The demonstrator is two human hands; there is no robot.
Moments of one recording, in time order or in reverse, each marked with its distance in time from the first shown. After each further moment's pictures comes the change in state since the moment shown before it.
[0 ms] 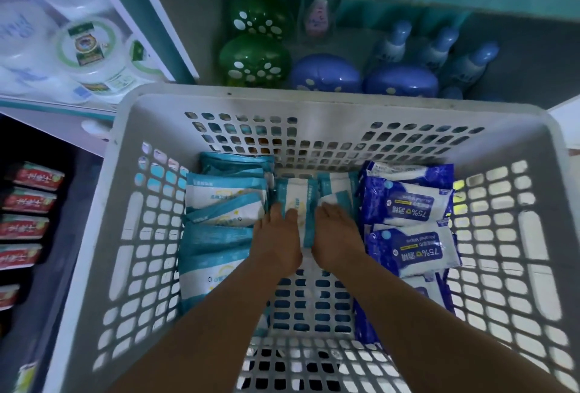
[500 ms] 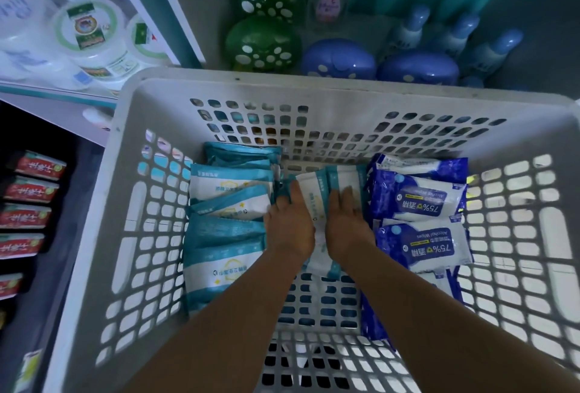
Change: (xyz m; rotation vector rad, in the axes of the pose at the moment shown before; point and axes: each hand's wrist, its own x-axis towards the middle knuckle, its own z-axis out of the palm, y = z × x) left_hand 0.015 0.013 0.007 -0.181 0.163 -0.129; right_hand 0.004 0.001 0.000 -0.038 -0.021 0.125
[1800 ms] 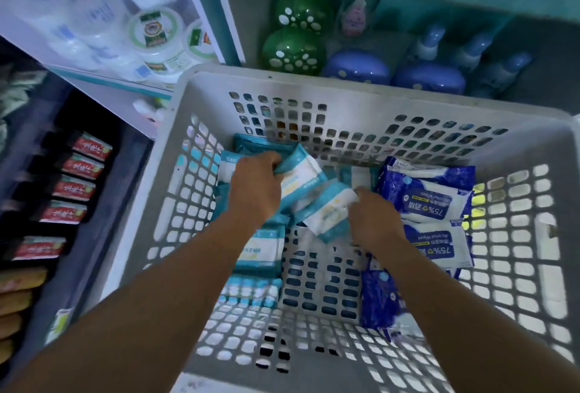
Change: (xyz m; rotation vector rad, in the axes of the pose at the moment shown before) left_hand -0.020 -0.037 -0.088 -0.167 0.420 0.048; right_hand -0.023 0.018 -0.026 0.142 0.208 -0.058
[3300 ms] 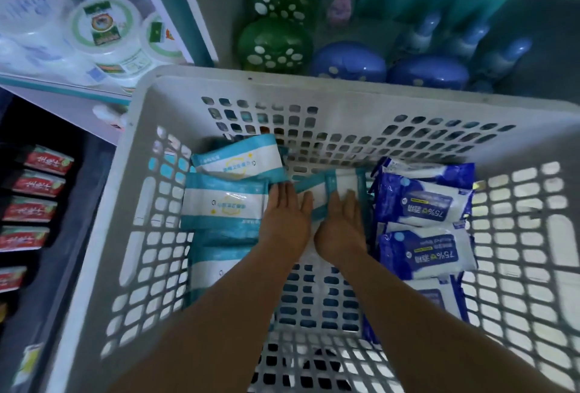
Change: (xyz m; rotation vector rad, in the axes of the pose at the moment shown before) left_hand -0.009 0.007 0.081 0.767 -0.448 0.406; right_hand 0.023 -0.022 0.053 0.195 -0.131 0.160
